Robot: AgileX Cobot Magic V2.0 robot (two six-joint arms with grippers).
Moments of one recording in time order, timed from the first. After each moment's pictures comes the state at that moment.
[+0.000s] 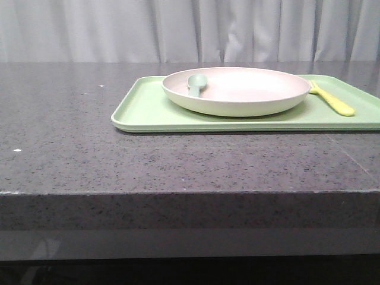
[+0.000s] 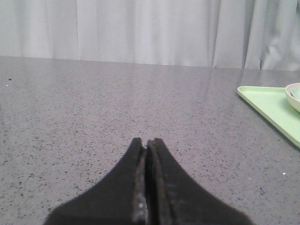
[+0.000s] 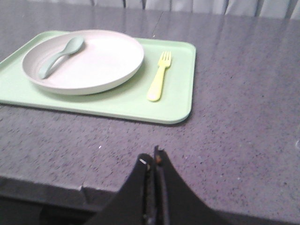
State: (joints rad) left arm -0.05 0.00 0.00 -0.05 0.09 0.02; right arm 0.12 0.05 -0.36 0.01 0.61 0.04
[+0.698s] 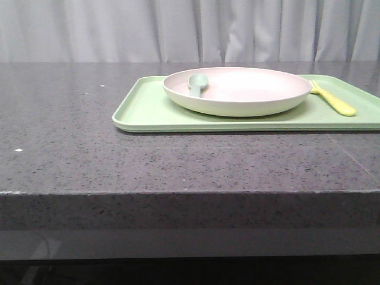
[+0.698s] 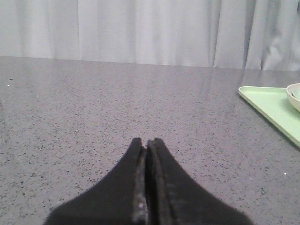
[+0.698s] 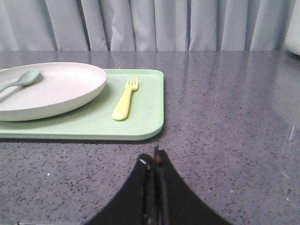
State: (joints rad) left arm -0.05 0.00 0.00 -0.05 0.09 0.02; right arm 0.02 -0.01 0.03 0.03 0.09 0.04
